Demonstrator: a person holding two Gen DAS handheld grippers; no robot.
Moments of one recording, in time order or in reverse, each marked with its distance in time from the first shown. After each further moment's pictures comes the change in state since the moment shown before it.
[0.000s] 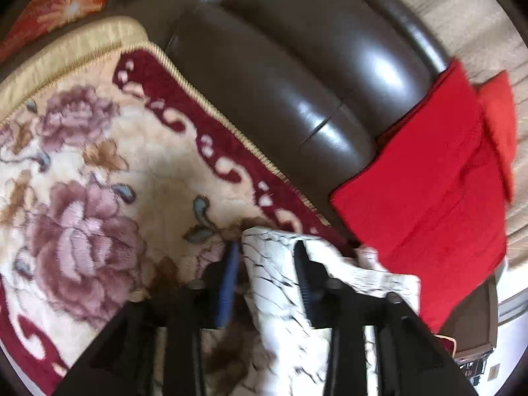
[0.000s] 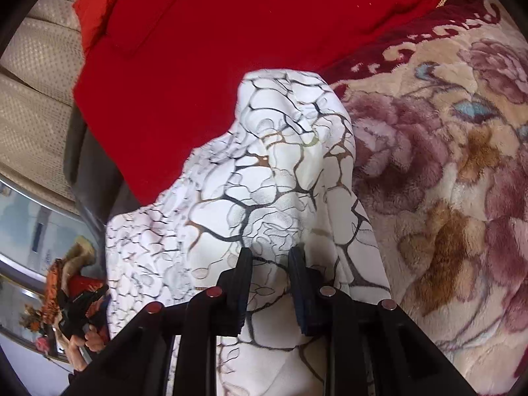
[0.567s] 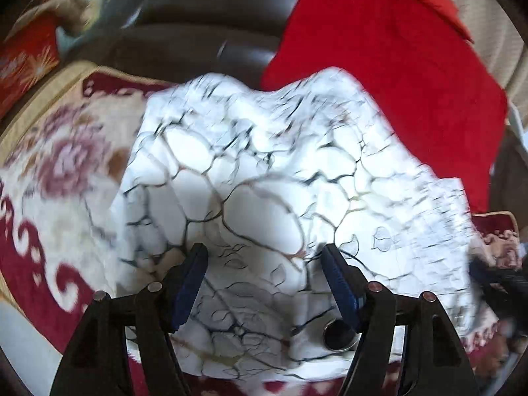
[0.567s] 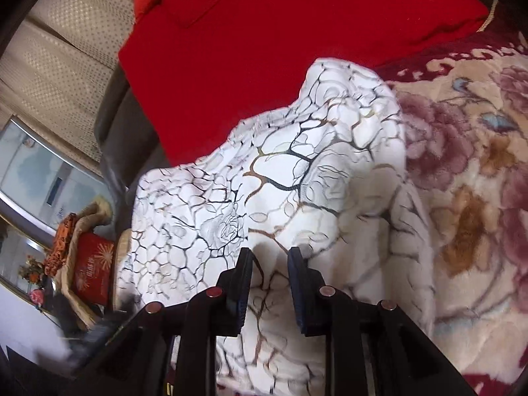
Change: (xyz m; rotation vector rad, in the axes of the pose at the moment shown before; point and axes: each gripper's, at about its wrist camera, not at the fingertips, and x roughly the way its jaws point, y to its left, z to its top) left arm -0.006 -0.067 -0.206 0.405 0.022 0.120; right arm -0.026 0.020 -0.037 -0.167 0.017 0.076
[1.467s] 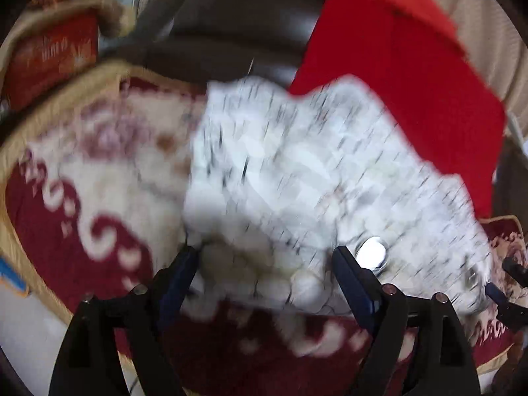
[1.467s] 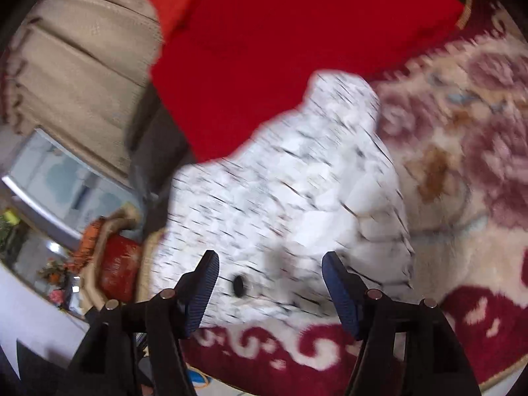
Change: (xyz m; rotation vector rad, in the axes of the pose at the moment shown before) left arm -0.032 0.032 -0.054 -0.043 -0.070 0.037; right arm -0.037 -0.004 -0.050 0.044 -0.024 0.049
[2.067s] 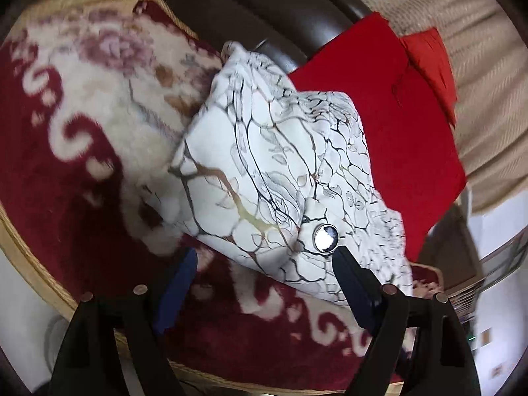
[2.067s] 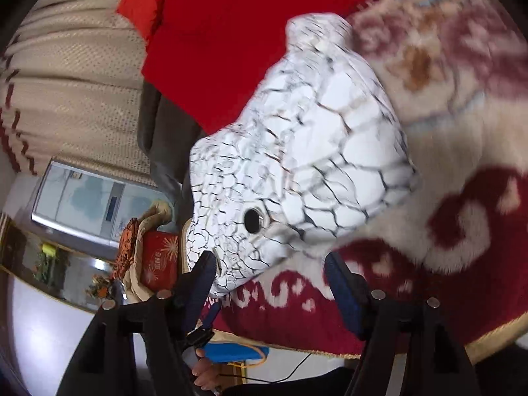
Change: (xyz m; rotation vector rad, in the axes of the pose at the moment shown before) left arm -0.004 0.034 -0.020 -0.351 0.061 -0.351; right arm -0.008 -0.024 -0.043 0.211 0.099 0.211
